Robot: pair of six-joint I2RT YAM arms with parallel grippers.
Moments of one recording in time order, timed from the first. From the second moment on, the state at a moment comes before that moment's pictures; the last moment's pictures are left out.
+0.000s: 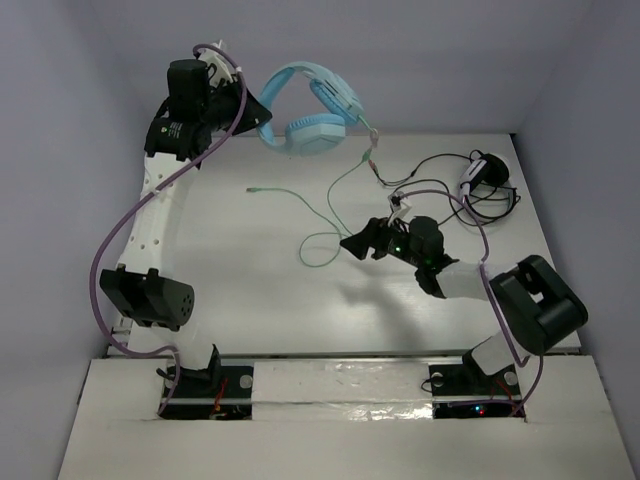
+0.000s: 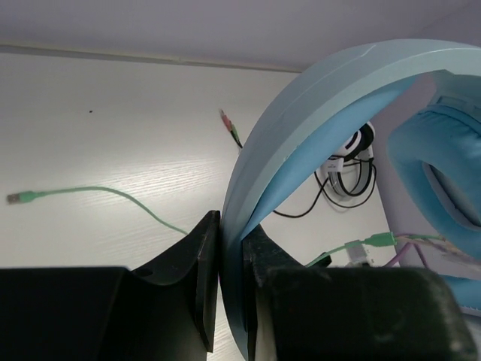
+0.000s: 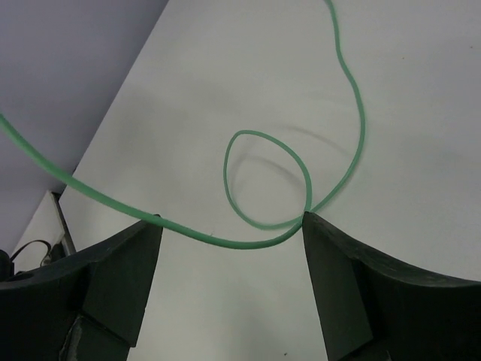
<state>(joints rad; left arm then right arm) -0.18 1.67 1.98 -0.68 0.36 -0.50 0.51 1.52 0.54 0.80 -0.39 0.60</state>
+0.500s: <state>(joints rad) -0.16 1.60 2.01 -0.64 0.46 -0.56 0.52 1.72 0.66 0.99 -0.27 0.58</state>
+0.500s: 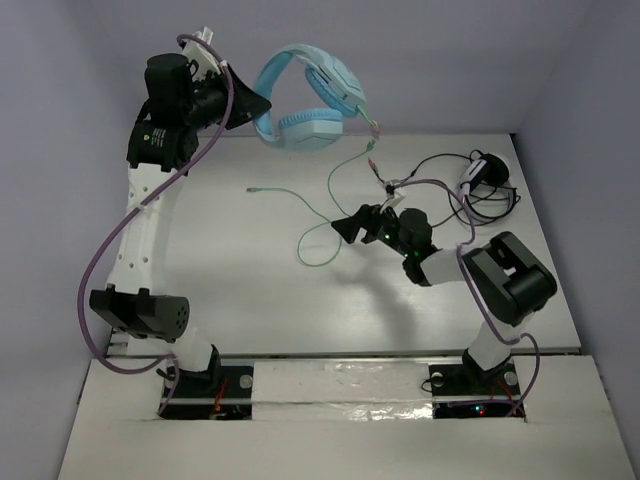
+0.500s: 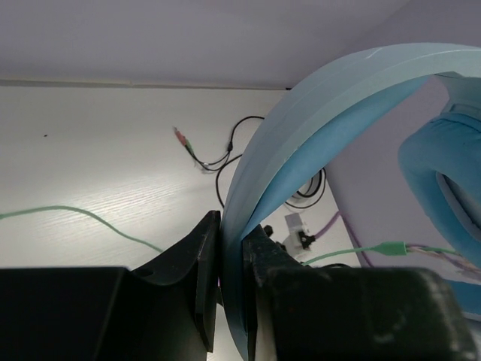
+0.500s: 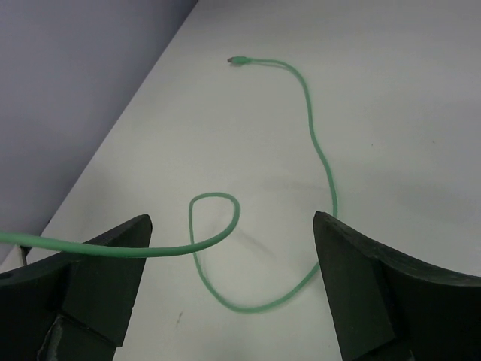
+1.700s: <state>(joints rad) -0.15 1.49 1.95 -0.54 0.30 -0.63 0.71 1.75 0.77 1.03 -0.04 0.68</state>
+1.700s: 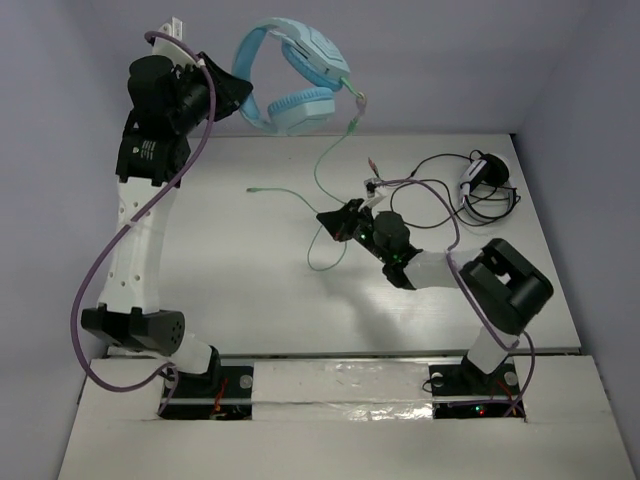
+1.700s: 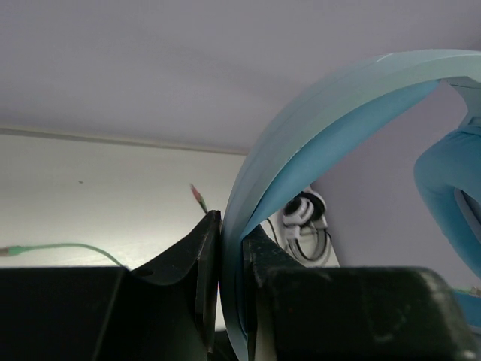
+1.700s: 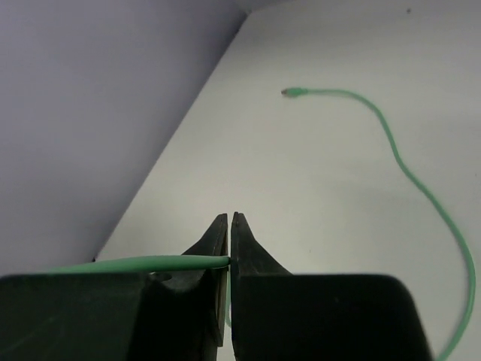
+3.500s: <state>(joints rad) -0.44 1.55 1.38 -0.53 0.38 -0.04 0.98 1.35 1.51 -0.99 0.56 0.27</state>
